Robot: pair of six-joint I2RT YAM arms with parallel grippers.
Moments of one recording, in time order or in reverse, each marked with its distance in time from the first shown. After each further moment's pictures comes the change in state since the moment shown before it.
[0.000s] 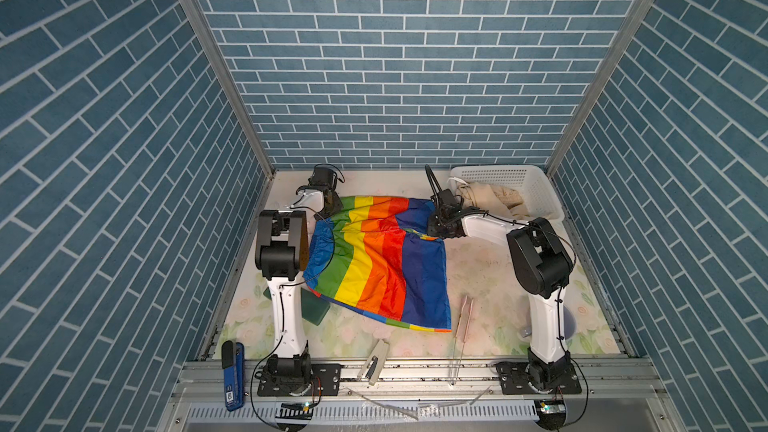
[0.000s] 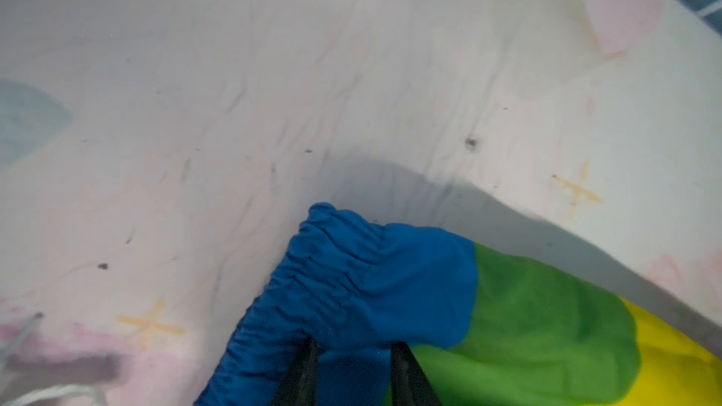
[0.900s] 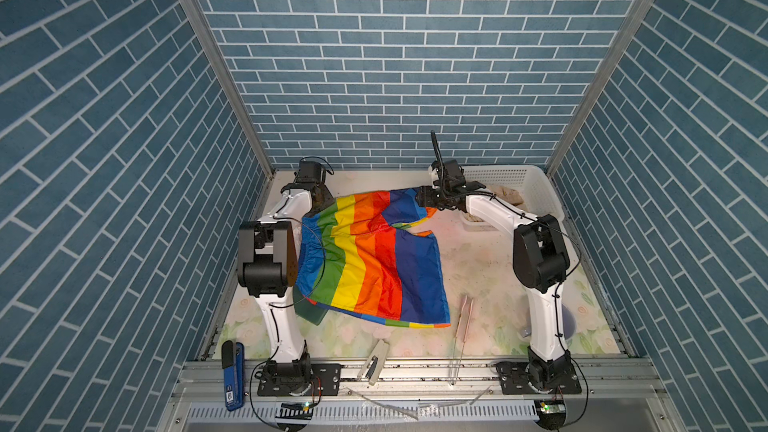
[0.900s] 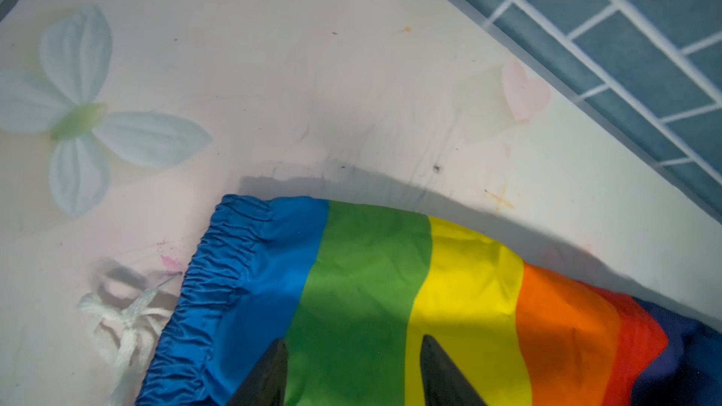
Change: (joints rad) left arm 0.021 -0.212 -0.090 -0.014 0.035 -0.026; right arm -0.068 0.093 0.358 -0.102 -0.175 -0.115
